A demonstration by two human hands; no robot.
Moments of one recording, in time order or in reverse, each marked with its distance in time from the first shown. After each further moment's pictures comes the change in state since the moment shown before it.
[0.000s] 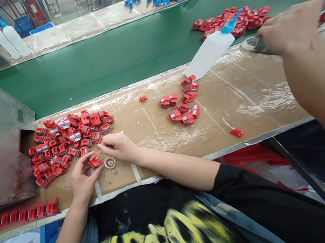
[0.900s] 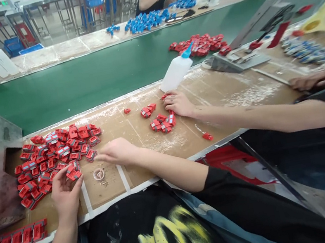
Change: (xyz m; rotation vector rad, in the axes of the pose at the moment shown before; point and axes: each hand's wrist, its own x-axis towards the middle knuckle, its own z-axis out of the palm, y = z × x) left_hand 0.006 0.004 -0.002 -0.088 0.234 0.073; right_hand -0.001 0.004 -0.055 -0.543 -0.323 0.074
